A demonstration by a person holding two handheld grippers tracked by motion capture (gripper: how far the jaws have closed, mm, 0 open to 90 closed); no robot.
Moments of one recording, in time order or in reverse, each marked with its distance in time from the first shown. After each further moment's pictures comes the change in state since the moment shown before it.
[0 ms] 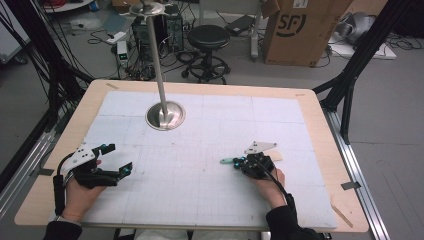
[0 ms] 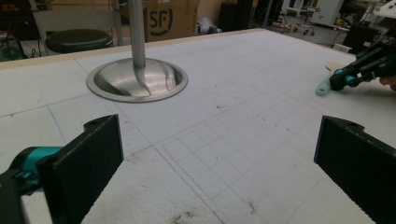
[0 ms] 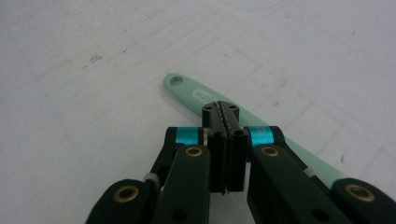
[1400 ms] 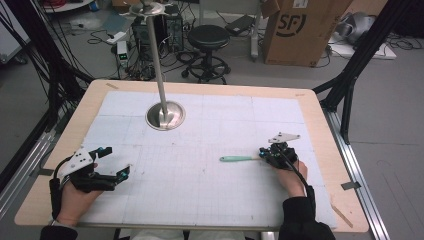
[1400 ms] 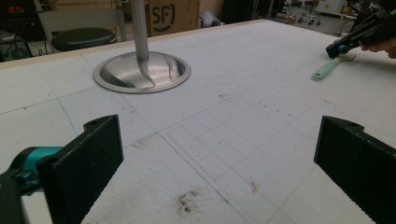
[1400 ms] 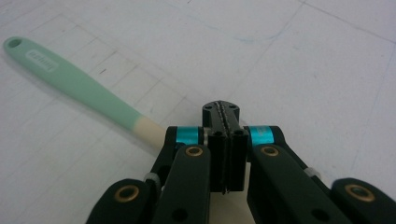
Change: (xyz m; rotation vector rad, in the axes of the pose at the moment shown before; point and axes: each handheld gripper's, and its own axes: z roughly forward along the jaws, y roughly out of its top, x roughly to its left) left arm -0.003 -0.004 -0.007 0.027 0.013 0.039; right arm -0.062 -0.016 -0.032 0.053 -0.221 0.073
